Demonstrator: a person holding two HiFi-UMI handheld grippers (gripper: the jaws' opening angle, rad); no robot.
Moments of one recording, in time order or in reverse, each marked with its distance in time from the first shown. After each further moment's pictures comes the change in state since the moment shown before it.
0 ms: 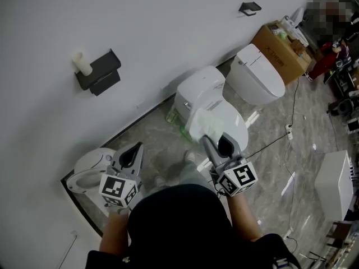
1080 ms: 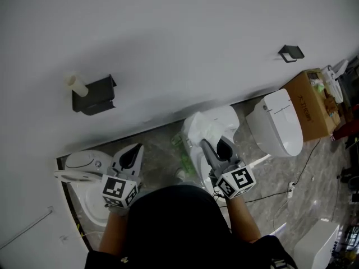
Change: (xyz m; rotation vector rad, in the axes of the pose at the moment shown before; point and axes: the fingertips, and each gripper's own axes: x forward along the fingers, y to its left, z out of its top) left arm 0.182 0.035 0.063 -0.044 -0.004 0.361; right arm 0.165 -0.188 0.034 -0.029 0.080 0.342
